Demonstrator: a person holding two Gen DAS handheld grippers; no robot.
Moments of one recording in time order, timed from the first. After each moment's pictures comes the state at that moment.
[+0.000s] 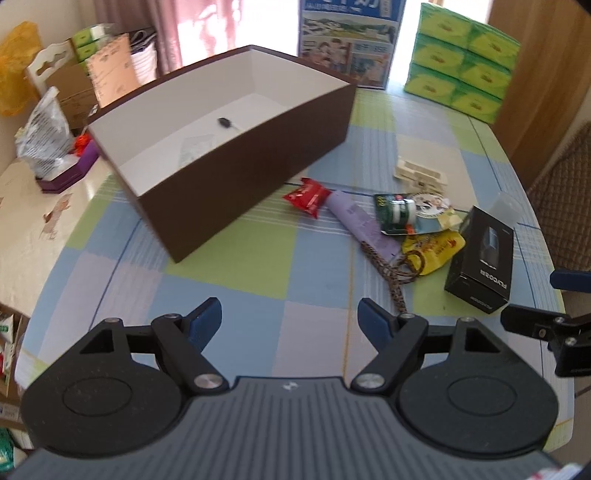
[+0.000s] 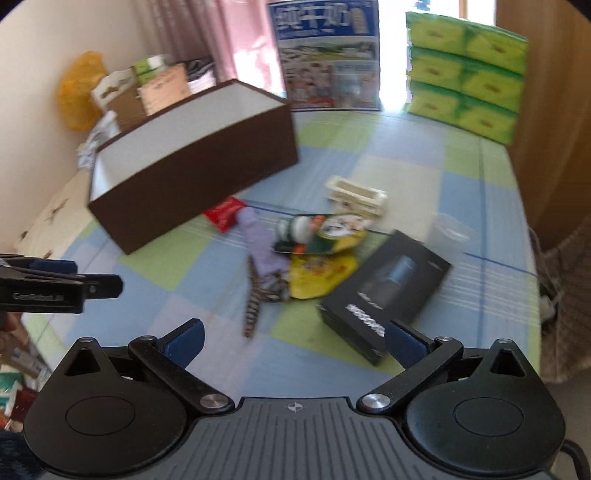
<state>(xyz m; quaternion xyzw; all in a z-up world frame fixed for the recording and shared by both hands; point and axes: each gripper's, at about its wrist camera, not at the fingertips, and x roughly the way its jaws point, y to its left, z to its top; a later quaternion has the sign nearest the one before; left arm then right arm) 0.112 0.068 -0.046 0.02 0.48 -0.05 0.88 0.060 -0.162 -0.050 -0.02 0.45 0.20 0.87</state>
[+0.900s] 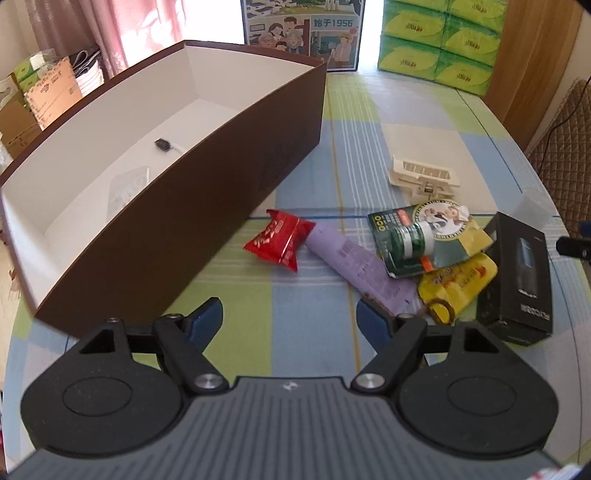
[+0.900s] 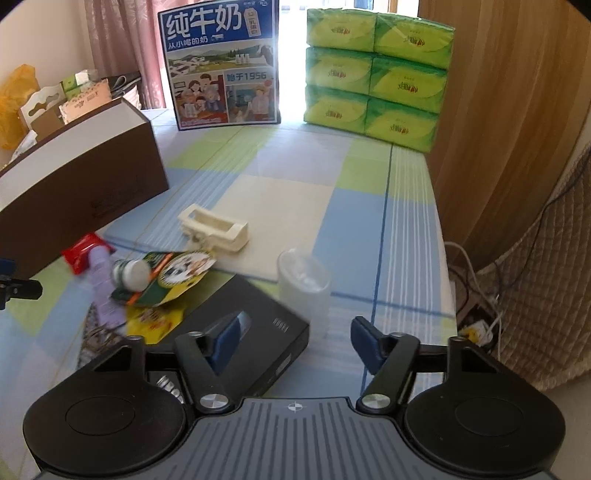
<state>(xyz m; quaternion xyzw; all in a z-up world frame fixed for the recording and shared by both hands) 0.217 0.039 -0.103 0.08 0.48 -0.11 0.87 0.157 -0.242 -0.090 -0.05 0.42 0.12 0.90</state>
